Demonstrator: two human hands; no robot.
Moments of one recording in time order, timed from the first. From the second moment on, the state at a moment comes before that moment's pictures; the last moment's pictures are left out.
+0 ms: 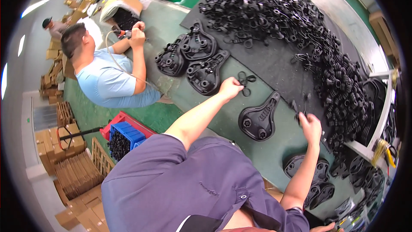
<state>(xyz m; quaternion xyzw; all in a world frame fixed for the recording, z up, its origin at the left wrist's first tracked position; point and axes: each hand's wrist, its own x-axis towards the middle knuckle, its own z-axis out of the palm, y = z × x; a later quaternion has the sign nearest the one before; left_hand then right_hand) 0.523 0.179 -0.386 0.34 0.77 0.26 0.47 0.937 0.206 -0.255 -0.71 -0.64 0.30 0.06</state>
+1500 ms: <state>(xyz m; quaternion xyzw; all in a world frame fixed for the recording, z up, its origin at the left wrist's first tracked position) 0.488 0.110 -0.344 0.86 0.41 -0.20 0.22 0.935 -0.043 -0.366 -0.76 -0.60 0.24 0.00</state>
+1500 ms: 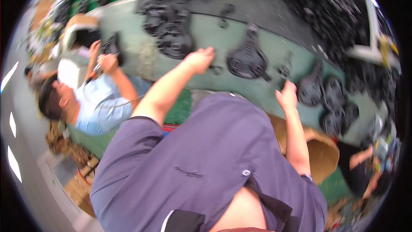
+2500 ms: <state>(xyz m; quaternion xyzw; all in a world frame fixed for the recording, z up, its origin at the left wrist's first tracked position) 0.580 0.085 -0.313 0.82 0.43 0.06 0.38 0.871 0.118 -0.276 -0.58 -0.15 0.74 0.31</state>
